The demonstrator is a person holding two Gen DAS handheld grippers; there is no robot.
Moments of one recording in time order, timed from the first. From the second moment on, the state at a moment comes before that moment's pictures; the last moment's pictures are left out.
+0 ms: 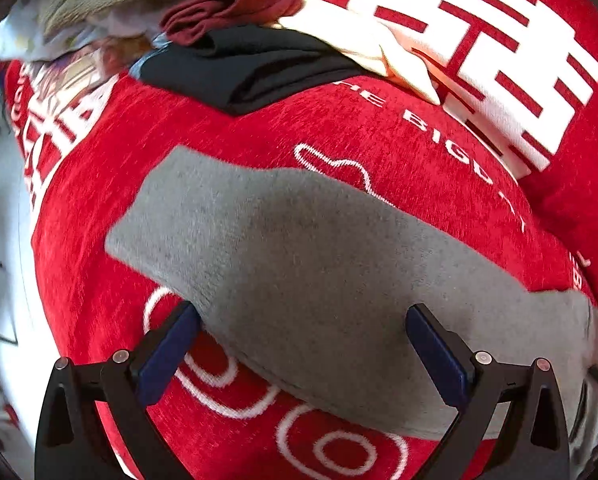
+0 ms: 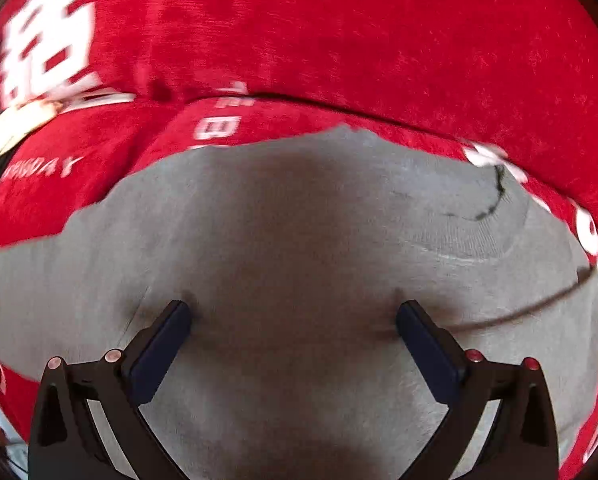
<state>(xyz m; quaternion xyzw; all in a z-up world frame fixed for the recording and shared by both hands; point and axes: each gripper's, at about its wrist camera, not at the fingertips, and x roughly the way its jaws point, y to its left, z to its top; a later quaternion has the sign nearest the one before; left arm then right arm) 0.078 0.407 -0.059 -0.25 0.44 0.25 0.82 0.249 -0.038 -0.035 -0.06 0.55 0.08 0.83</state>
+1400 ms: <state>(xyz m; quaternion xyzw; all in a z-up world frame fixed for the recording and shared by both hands) -0.007 0.483 -0.034 -0.44 0.24 0.14 0.85 0.205 0.130 -0.057 -0.21 0.49 0.09 0.84</state>
